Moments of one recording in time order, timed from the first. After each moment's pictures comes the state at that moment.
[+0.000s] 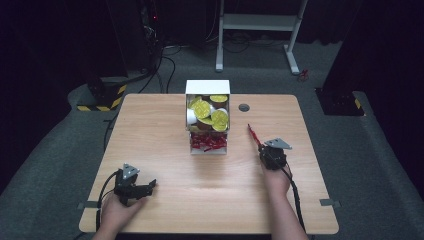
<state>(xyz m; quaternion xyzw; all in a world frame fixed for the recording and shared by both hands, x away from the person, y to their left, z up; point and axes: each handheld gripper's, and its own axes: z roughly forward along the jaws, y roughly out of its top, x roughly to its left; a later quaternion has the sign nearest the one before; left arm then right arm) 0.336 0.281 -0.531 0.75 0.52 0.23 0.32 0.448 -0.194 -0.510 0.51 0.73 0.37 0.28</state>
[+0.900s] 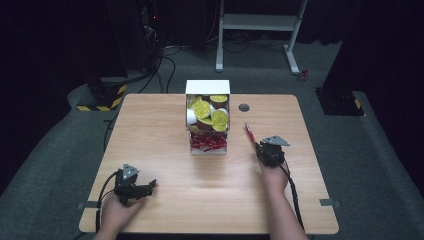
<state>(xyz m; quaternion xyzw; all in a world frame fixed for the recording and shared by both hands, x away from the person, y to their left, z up) 0.335 0.281 -0.530 0.75 0.53 0.23 0.32 0.456 -0.187 -0.506 0.51 0.72 0.37 0.28</state>
